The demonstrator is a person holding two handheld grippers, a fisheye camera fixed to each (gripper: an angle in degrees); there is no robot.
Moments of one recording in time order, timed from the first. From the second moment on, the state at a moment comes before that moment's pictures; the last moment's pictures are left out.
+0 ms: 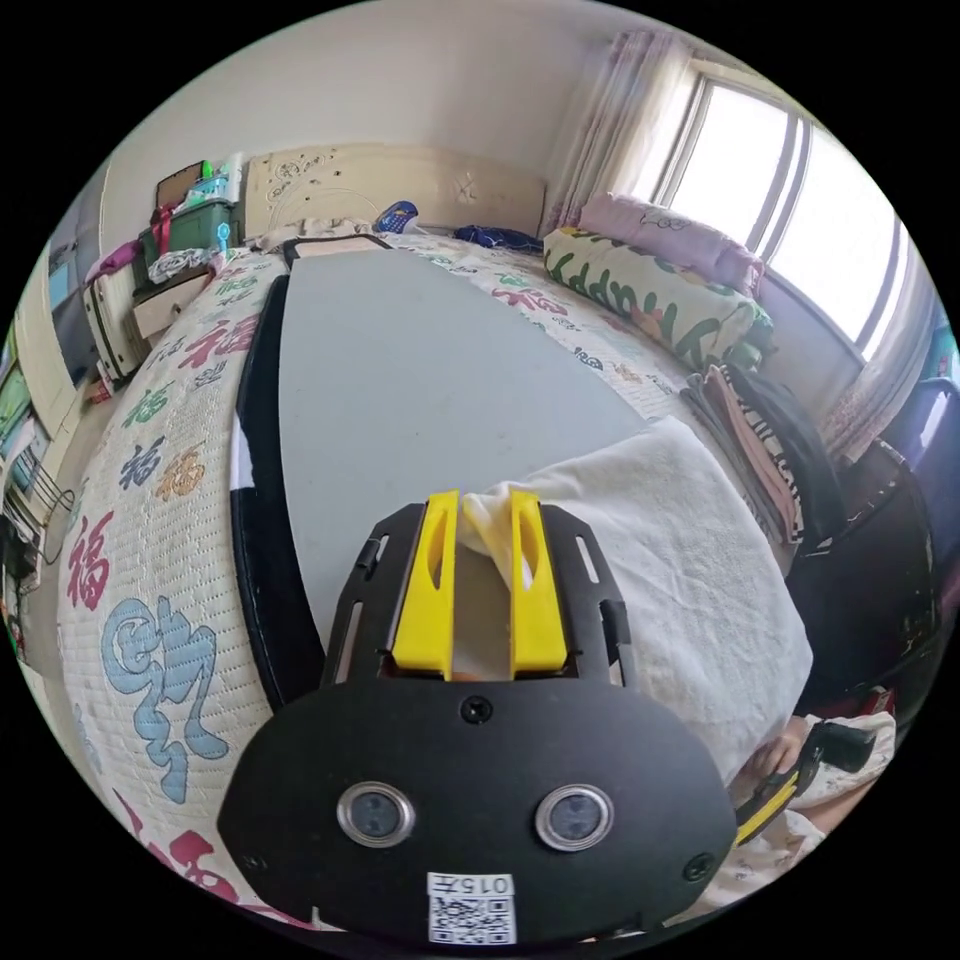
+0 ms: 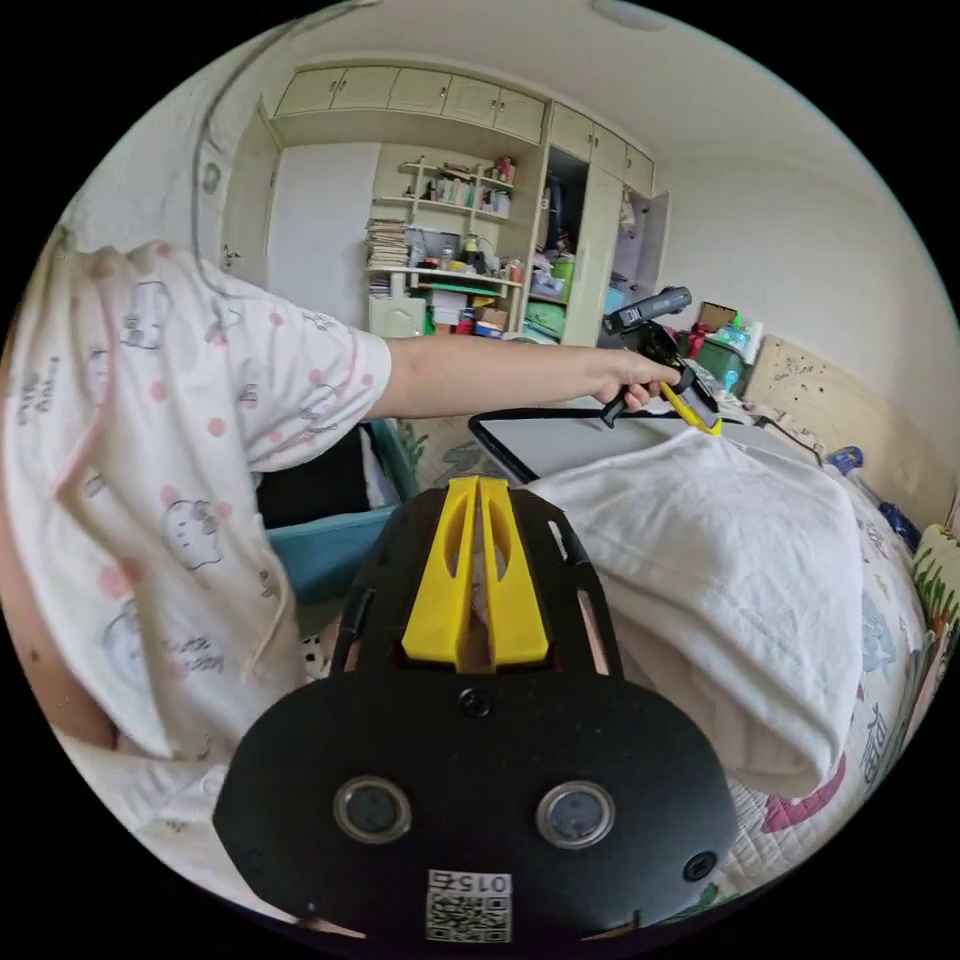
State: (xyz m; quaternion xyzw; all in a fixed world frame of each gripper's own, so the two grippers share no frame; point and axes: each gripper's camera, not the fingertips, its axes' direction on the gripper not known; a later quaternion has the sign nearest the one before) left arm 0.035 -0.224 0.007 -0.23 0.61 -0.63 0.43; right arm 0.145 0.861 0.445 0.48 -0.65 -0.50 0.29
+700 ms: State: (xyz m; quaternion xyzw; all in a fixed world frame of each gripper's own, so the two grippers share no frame) left arm -0.350 -0.329 -0.305 -0.02 0.62 -0.62 0.49; right arm 0.088 0.243 0.317 0.31 -0.79 -0.27 0.46
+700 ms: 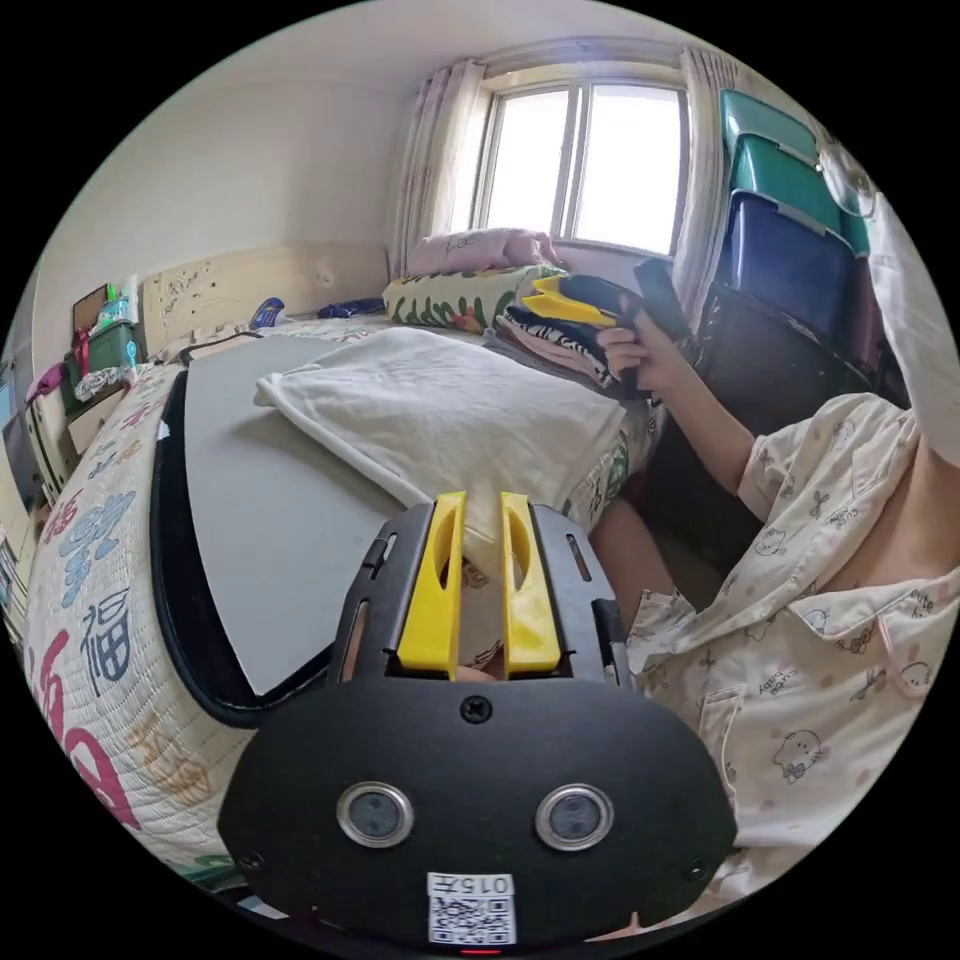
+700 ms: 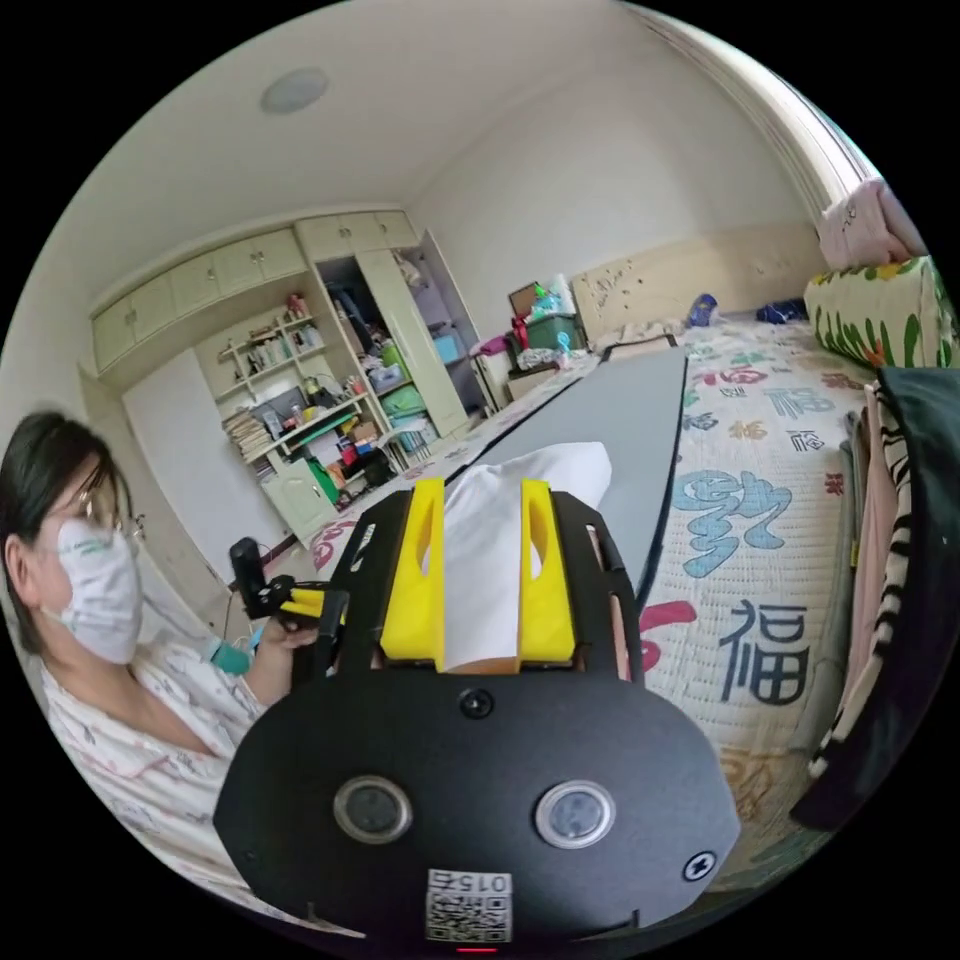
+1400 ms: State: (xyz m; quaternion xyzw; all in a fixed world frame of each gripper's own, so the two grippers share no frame) left arm -0.474 -0.001 0.015 -0.14 0.47 -0.86 0.15; right arm -0.299 -0.087 0.050 0.10 -0.77 -0.35 0.52
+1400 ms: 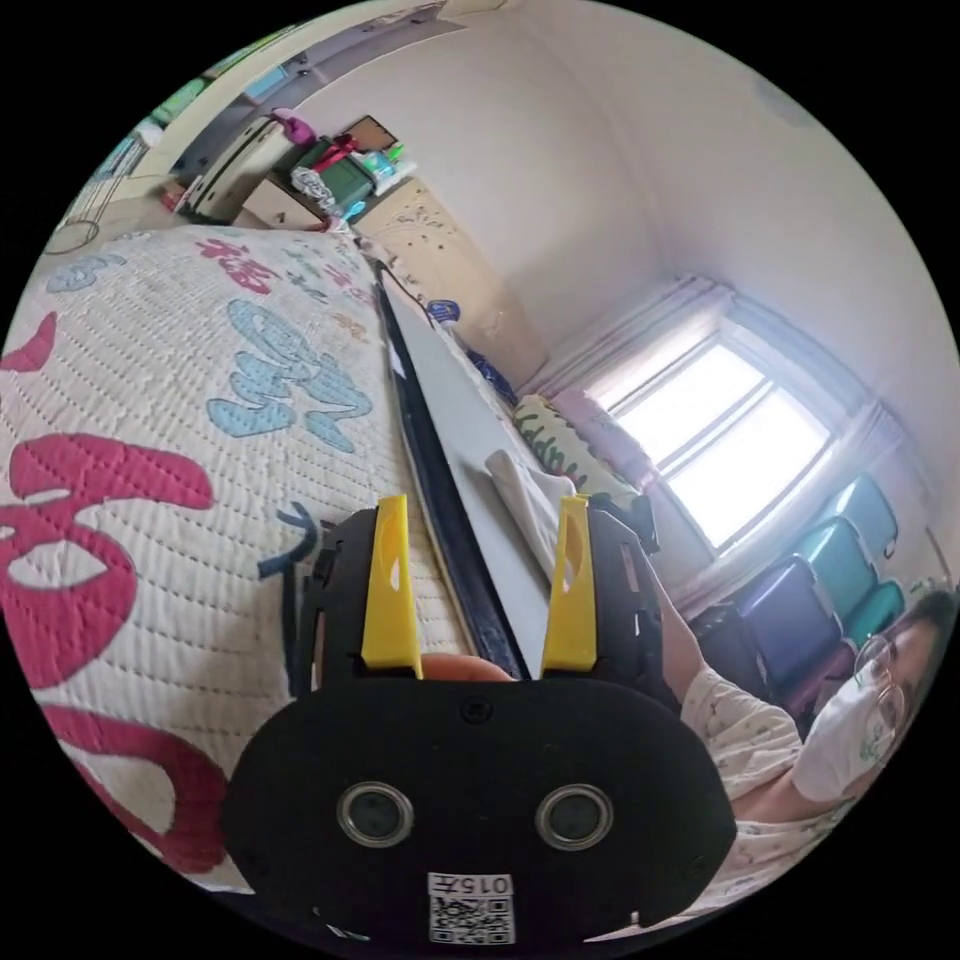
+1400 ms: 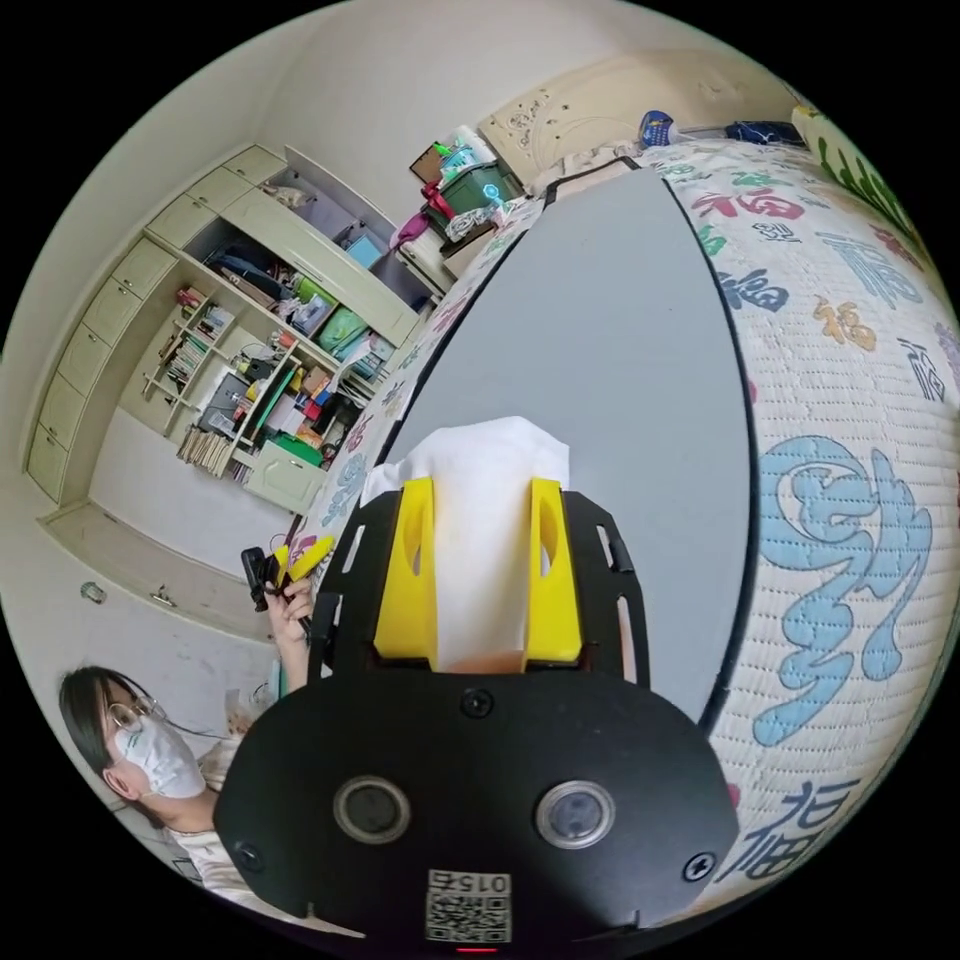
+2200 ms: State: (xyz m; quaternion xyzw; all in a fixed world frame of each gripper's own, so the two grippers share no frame) left arm -0.533 0.064 0.201 -0.15 0.49 -0.86 0.03; right arm -0.470 0.096 -0.083 0.14 -0.77 -0.43 0.45
